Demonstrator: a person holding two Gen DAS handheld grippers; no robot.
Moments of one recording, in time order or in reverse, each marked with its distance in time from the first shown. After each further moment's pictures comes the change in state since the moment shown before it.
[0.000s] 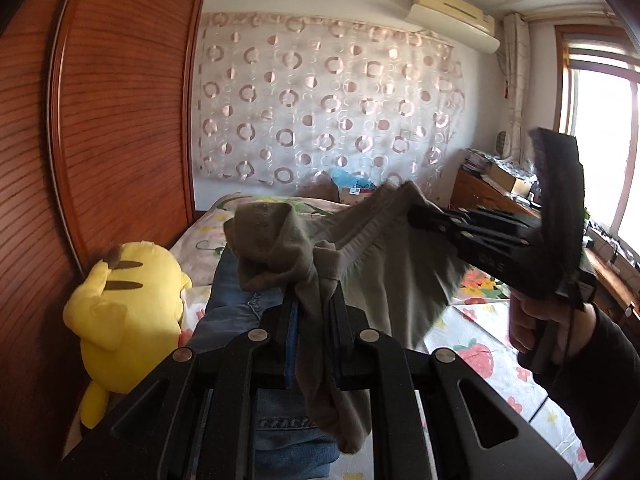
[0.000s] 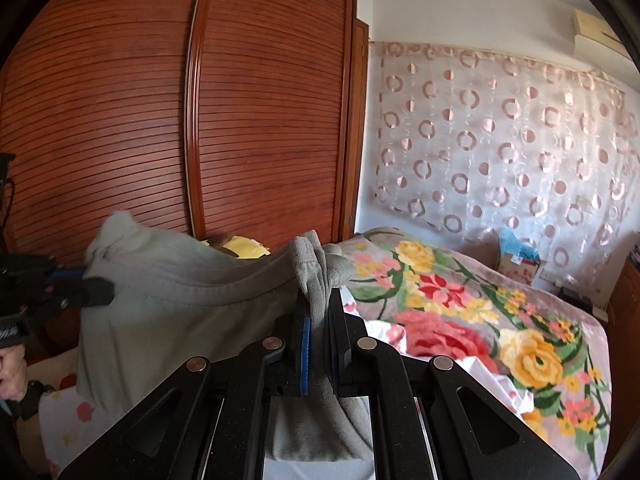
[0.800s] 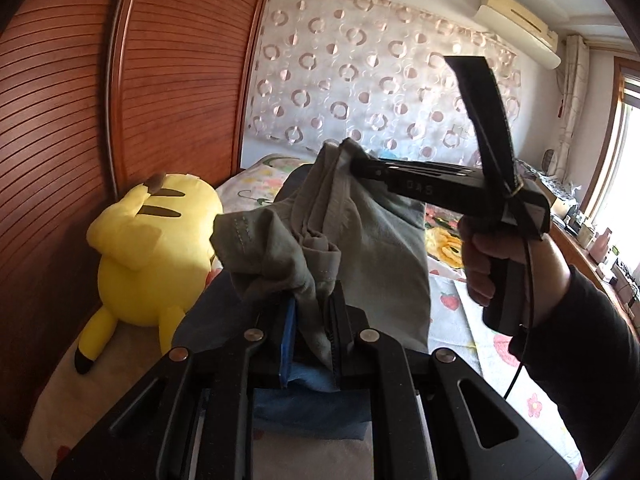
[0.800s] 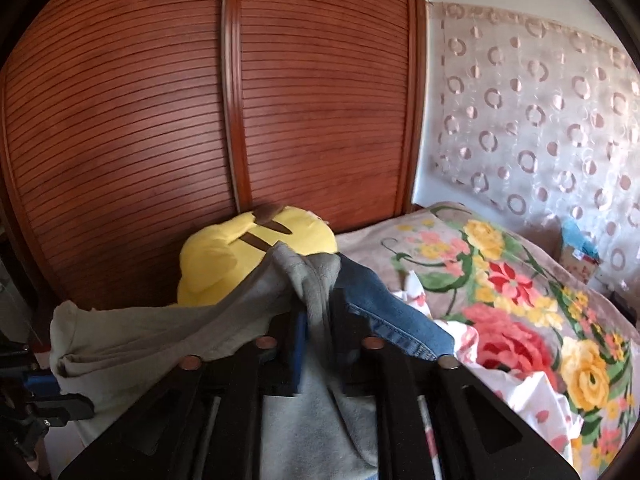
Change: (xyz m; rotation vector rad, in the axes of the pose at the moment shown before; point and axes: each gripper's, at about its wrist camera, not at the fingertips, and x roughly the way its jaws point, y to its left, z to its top) left arm 0.002 0.033 -0.052 -0.181 0.080 0.130; right arm 0.109 0.001 0.027 -0.037 0.143 0.189
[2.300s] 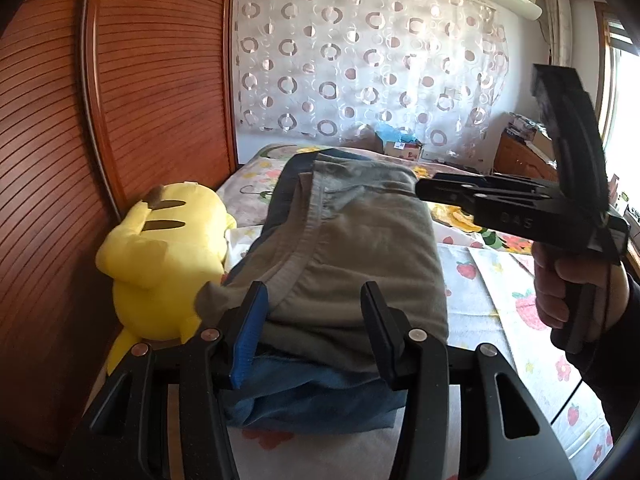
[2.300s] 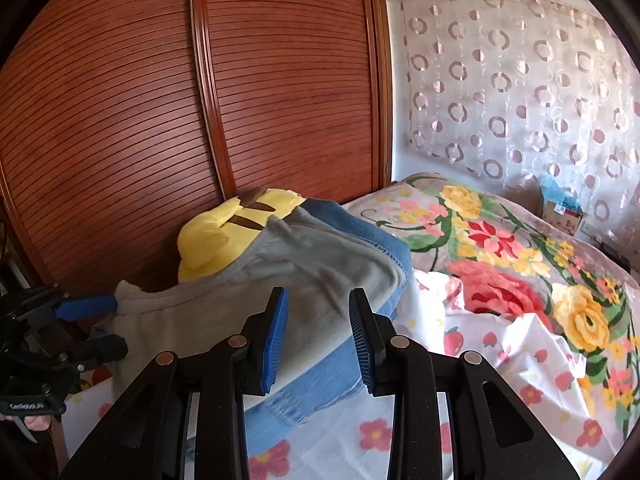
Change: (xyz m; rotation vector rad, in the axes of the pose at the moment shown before) left arm 0.012 -0.002 0.005 0.155 0.068 0.043; right arm -0.064 0.012 -0.033 0.125 0.020 -0.034
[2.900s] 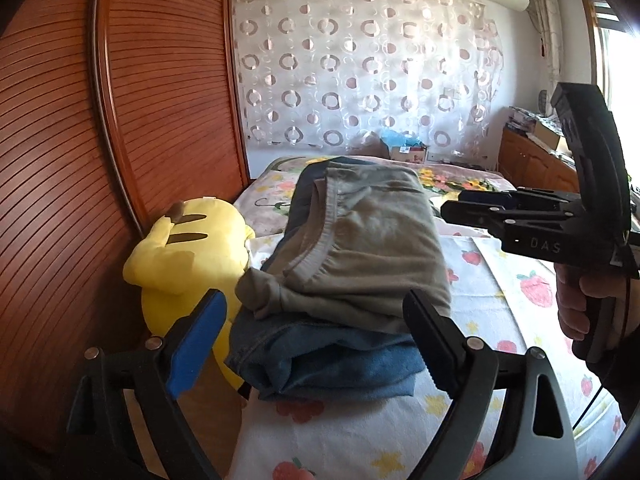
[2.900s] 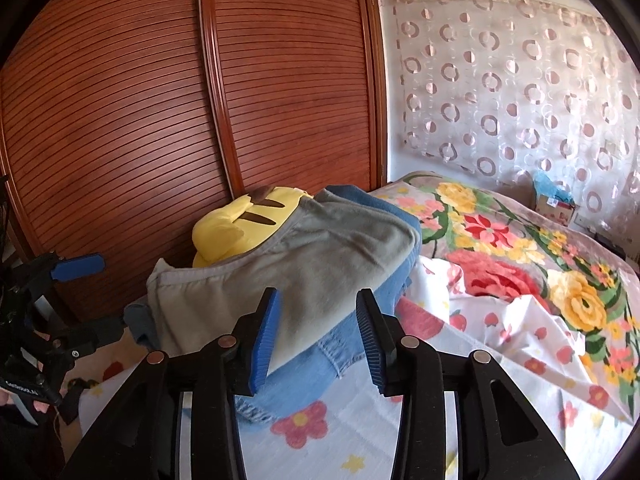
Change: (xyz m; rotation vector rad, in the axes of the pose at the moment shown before) left arm -0.035 0.002 -0.015 0.066 -0.041 0.039; right arm -0.043 0.027 -0.028 0.025 -0.014 -0.020
